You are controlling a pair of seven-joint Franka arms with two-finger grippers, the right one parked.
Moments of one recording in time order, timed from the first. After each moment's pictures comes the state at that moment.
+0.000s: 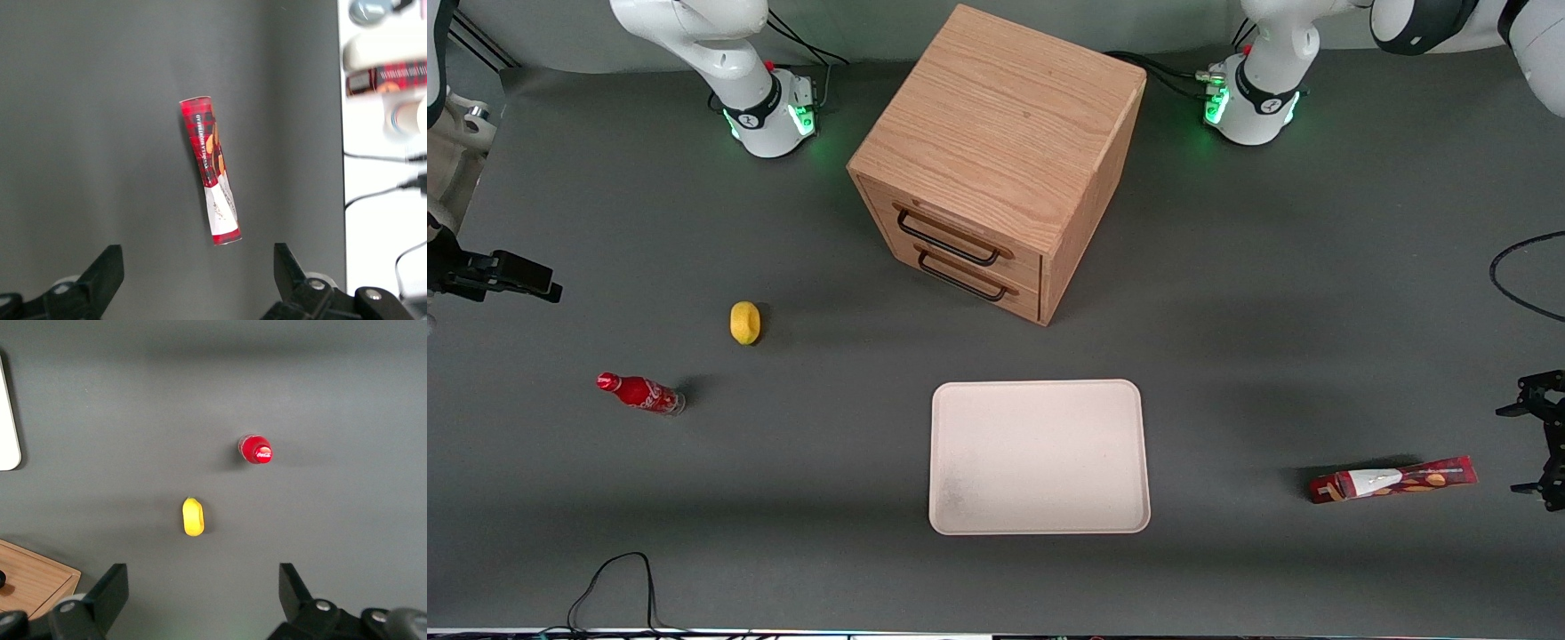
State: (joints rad) arm 0.15 0.69 -0.03 -0.94 0.01 1.69 -1.40
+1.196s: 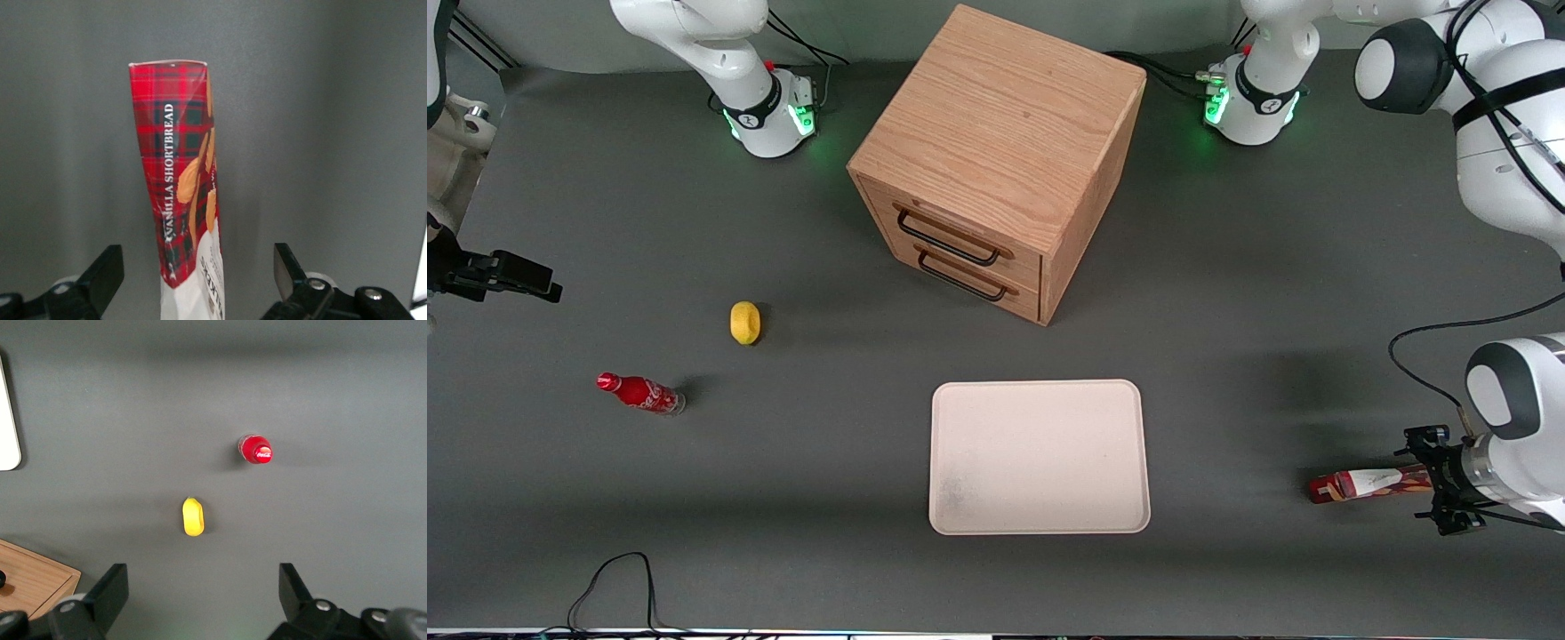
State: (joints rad) arm 0.15 0.89 -0.03 -1.13 0.02 2.07 -1.51
